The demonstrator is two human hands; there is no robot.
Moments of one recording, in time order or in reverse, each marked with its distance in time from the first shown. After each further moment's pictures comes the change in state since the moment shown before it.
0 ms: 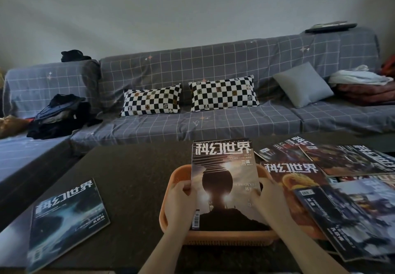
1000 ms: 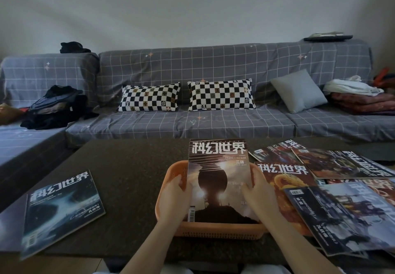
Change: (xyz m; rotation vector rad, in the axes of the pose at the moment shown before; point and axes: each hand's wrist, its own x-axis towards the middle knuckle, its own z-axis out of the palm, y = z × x) left_hand -0.006 0.004 -0.012 0.002 -0.104 -0.012; right_hand -0.007 -0.004 -0.005 0.166 0.052 -0.115
